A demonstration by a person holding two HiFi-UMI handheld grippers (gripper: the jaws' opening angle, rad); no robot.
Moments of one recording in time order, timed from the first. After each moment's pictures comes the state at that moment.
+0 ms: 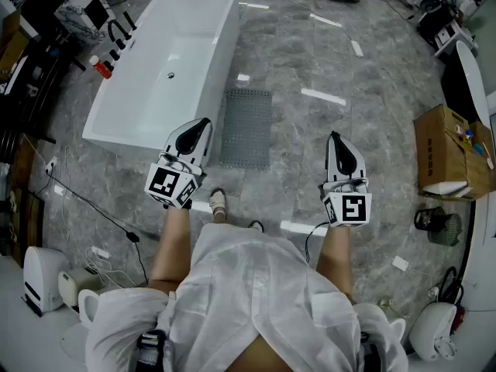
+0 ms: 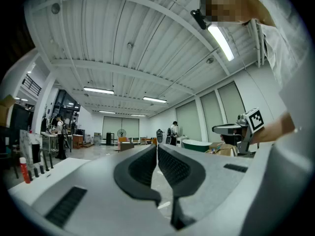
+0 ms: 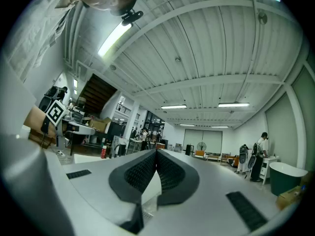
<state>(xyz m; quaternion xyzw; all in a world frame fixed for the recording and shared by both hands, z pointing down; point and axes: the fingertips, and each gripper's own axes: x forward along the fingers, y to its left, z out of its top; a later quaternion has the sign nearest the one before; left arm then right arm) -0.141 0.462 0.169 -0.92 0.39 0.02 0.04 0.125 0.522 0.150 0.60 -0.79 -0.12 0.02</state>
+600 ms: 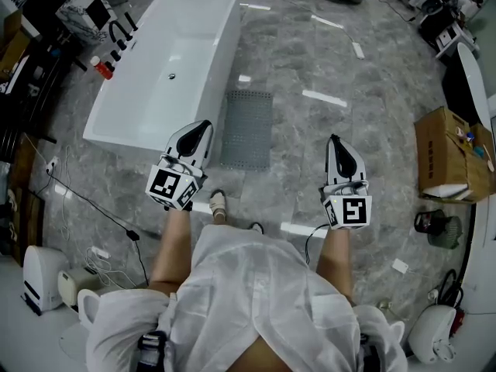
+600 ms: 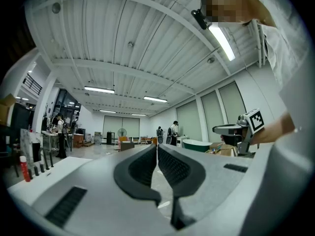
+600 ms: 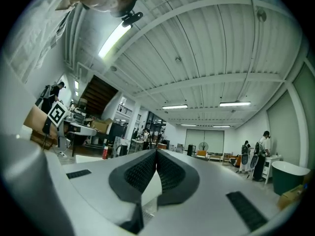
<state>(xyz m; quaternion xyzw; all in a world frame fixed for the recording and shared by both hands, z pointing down) -0.135 0.461 0.171 -0.92 0.39 0.02 0.03 0.129 0.520 0.149 0.59 -0.80 -0.12 0.02</state>
